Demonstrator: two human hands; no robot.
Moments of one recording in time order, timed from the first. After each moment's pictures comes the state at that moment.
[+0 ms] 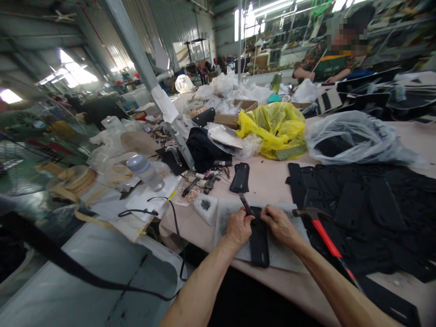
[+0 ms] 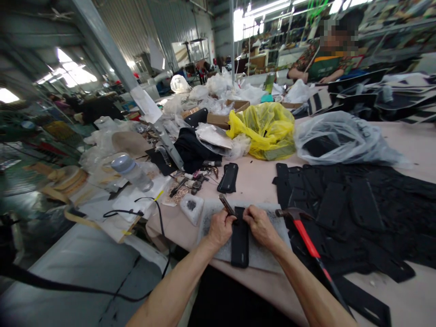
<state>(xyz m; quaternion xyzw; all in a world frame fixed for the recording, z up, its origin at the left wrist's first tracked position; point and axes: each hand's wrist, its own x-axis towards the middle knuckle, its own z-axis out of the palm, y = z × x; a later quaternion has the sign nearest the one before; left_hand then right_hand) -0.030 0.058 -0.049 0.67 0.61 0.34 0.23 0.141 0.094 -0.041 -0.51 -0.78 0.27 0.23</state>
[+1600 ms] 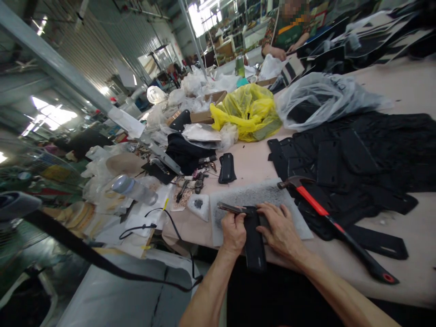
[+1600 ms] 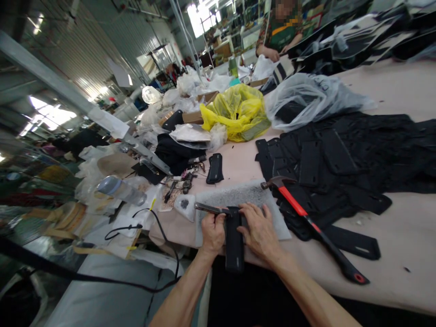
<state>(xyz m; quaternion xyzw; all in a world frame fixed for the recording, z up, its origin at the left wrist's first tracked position) -0.020 0.013 -0.034 0.63 0.58 0.44 0.27 0.150 0.002 -0.061 -0.55 -0.77 0.14 0.28</state>
